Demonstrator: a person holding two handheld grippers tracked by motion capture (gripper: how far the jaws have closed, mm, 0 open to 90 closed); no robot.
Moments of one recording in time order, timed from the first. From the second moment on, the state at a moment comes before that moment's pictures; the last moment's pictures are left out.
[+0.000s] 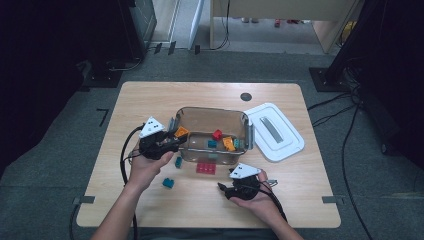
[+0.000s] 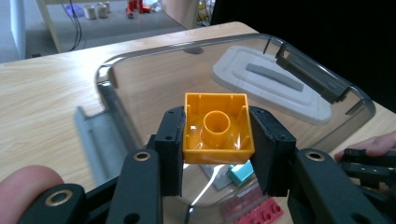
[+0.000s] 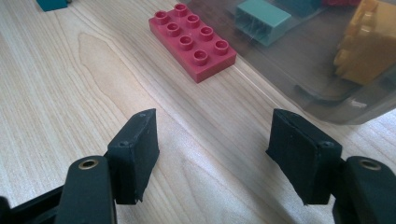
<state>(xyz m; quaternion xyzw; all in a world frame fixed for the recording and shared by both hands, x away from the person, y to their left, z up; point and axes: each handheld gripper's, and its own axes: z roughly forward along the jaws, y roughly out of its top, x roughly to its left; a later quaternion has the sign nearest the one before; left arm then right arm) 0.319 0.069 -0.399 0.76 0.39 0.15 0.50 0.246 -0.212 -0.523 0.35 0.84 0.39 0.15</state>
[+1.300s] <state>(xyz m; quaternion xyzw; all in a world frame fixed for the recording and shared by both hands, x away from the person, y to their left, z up) 0.267 0.132 -0.417 0.74 0.41 0.15 0.52 0.264 -0.182 -0.510 0.30 0.84 0.43 0.16</state>
